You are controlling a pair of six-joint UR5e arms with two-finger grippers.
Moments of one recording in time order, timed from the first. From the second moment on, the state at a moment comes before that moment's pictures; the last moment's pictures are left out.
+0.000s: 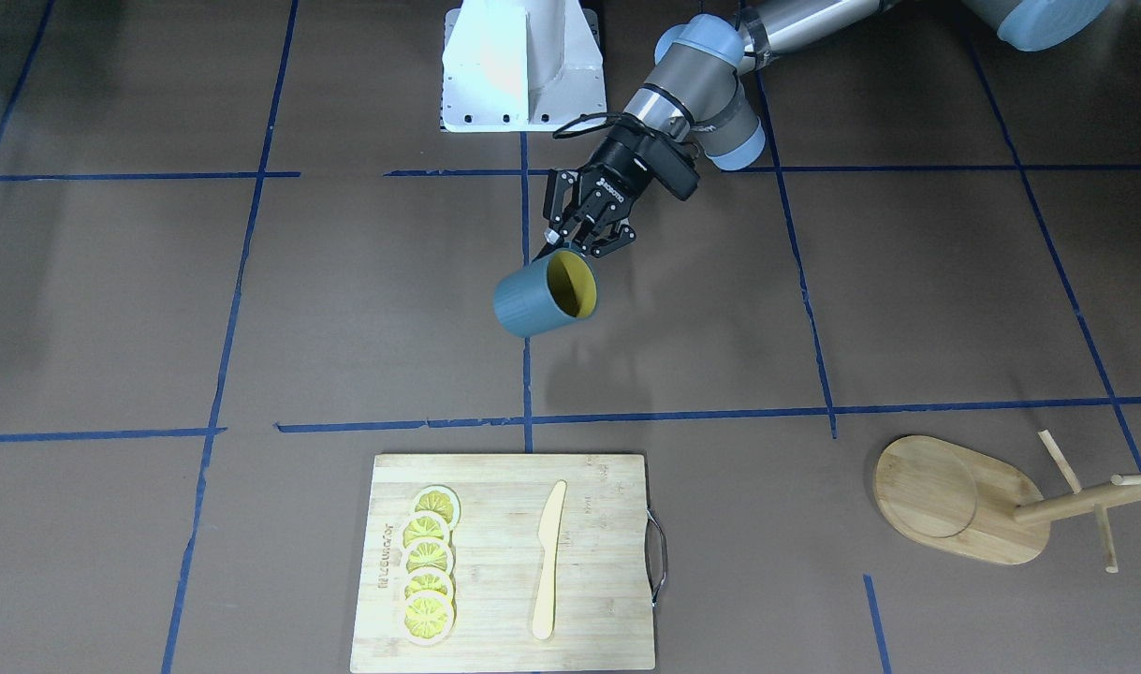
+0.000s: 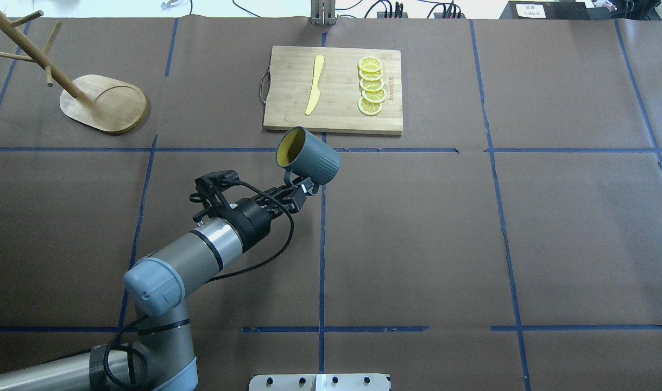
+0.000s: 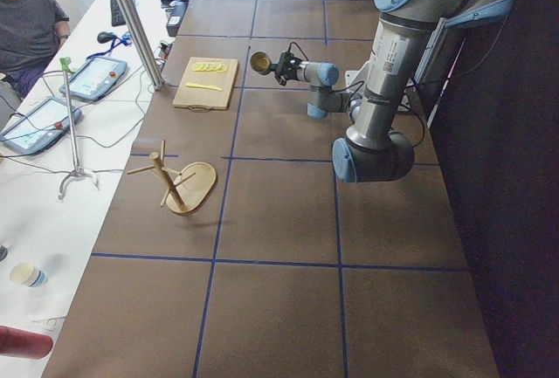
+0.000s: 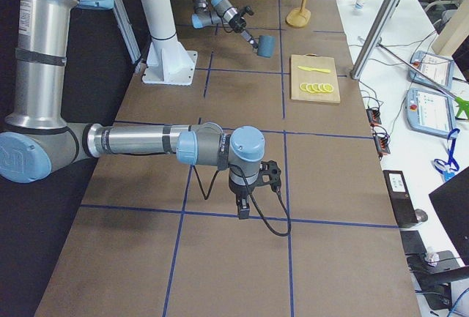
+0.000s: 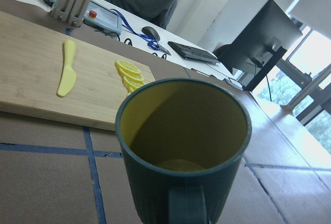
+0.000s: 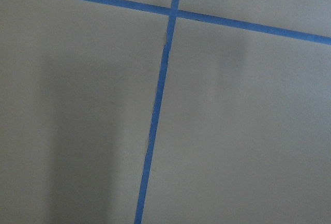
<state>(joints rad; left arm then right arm) -0.33 -2.05 -1.53 -2.90 -1.14 -1.41 1.57 -1.75 1.81 -1.67 2.28 -0.18</state>
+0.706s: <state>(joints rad) -0.63 -2.05 -1.53 -3.05 -1.30 -2.21 1.59 -1.76 1.81 -1.67 2.29 -0.18</state>
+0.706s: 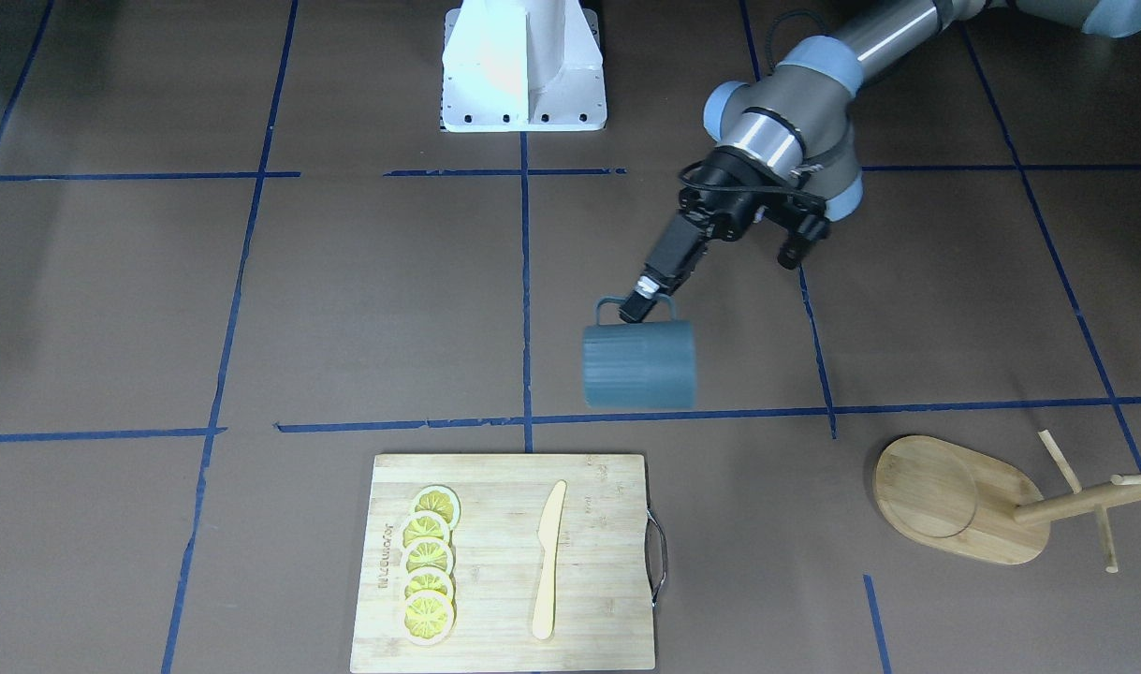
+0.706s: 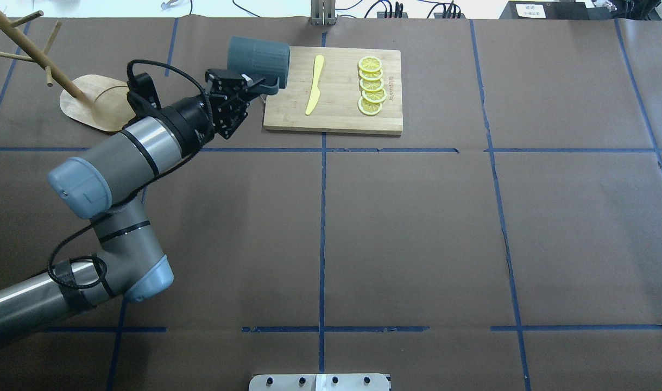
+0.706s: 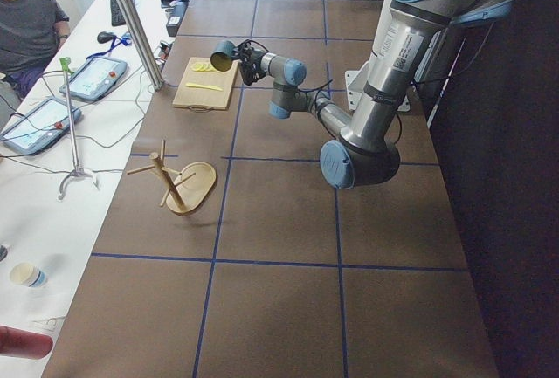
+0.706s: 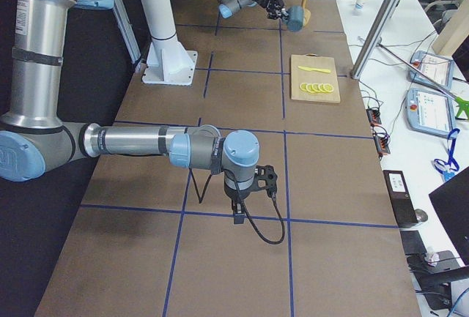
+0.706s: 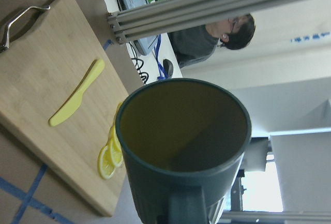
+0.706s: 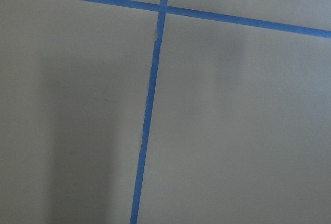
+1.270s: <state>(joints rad) -0.75 -2.03 -1.52 -3.11 -1.33 -2.47 1.59 -1.76 1.82 -1.67 2.29 -0.18</state>
